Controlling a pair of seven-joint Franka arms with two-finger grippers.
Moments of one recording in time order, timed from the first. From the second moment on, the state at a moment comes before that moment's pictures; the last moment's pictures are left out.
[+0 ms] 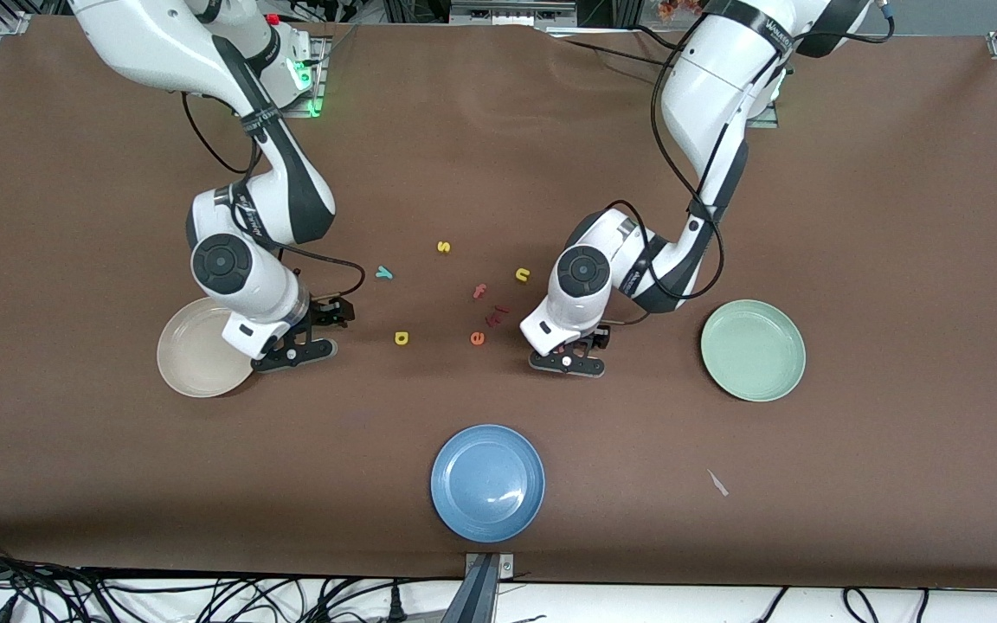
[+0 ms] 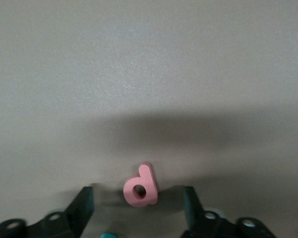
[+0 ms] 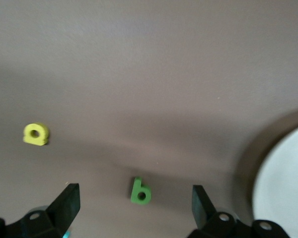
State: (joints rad) left arm -0.55 0.84 -0.04 -1.49 0.08 2.32 -0.50; right arm 0.30 0.50 0.03 -1.87 -0.01 2.34 0.09
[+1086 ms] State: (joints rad) left arm -0.46 0.71 -0.03 -1.44 0.08 2.05 -0.45; right arm 0.30 0.50 0.04 -2.09 -0.01 2.62 0.11
